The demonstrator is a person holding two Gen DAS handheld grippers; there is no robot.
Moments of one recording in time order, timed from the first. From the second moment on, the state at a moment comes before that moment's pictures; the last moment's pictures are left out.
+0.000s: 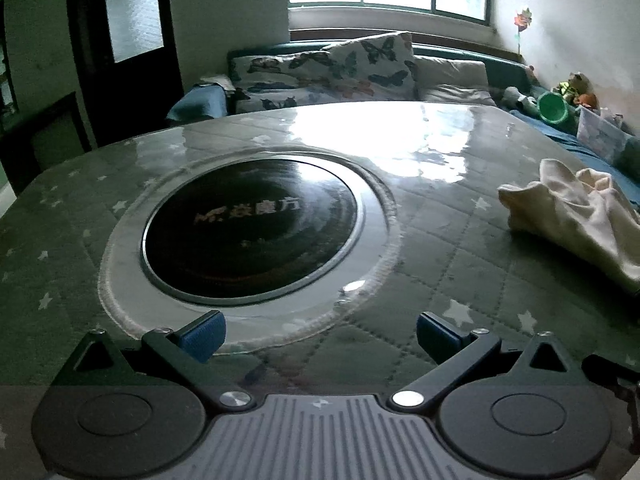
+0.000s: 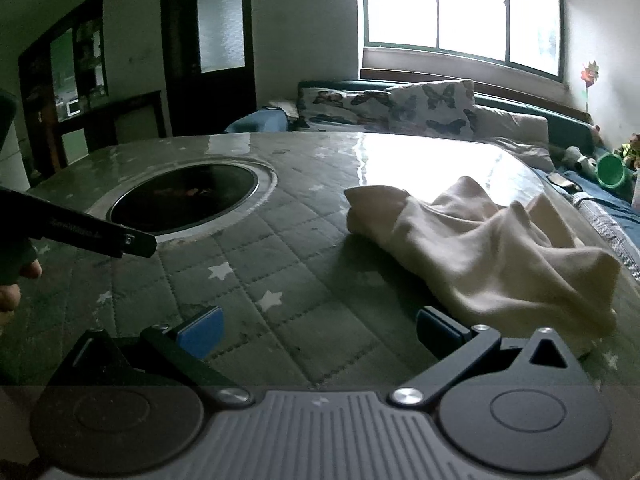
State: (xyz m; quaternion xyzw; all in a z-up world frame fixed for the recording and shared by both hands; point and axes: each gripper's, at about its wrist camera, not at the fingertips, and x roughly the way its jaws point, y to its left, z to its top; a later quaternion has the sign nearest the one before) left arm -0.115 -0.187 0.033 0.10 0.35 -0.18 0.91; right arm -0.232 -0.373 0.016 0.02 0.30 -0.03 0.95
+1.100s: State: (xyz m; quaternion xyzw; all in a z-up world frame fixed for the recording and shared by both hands) left arm -0.135 -0.272 0.035 0.16 0.36 -0.28 0.87; right arm -0.270 -0.426 0.019 0.09 0.30 -0.11 0.94
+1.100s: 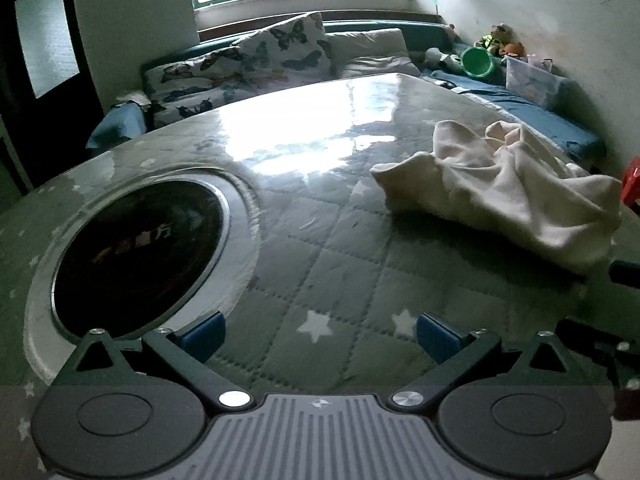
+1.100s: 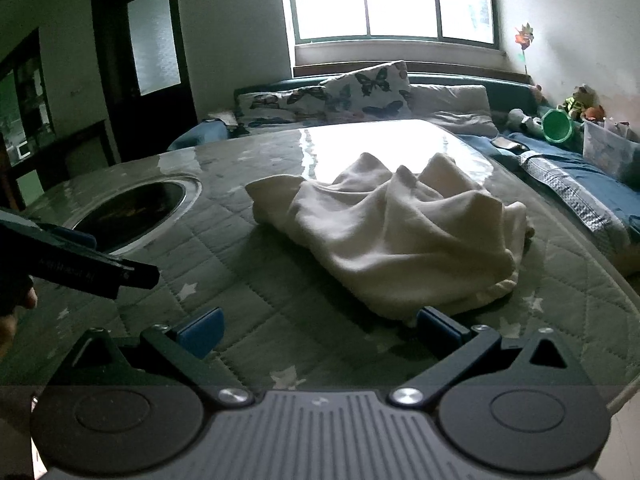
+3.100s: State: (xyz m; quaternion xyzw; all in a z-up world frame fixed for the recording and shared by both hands) left arm -0.119 -0.390 0.041 0.27 0.35 -0.35 0.83; right arm -0.264 -0.501 0.034 0.12 0.30 -0.18 0.93
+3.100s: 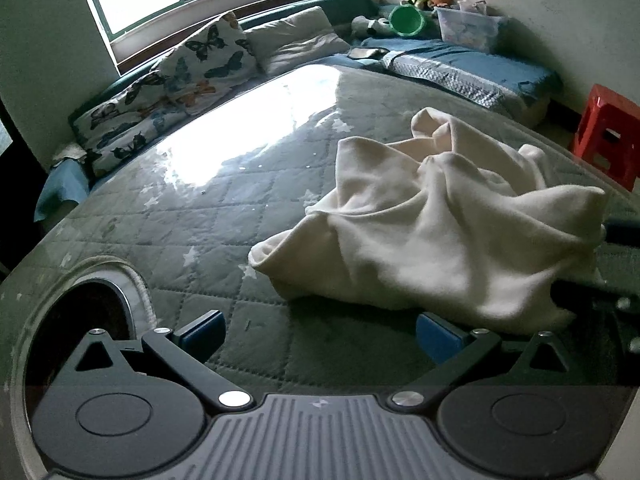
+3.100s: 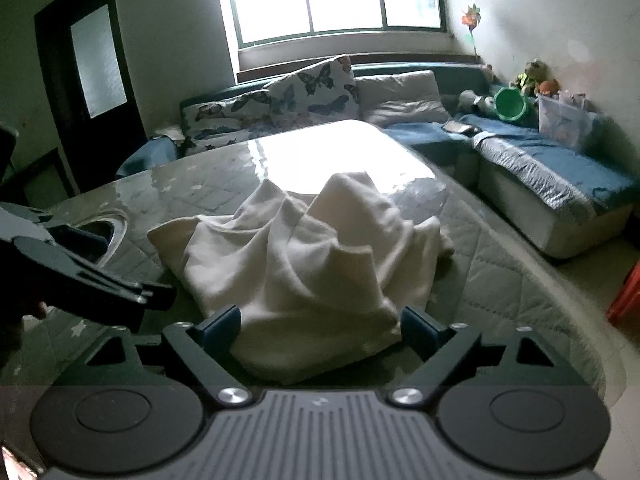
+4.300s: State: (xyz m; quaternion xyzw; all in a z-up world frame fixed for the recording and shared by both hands) left arm -0.135 -0.400 0.076 0.23 0.32 -0.41 0.82; right arm -0.244 -0.416 0.025 -0.01 0.32 0.00 0.95
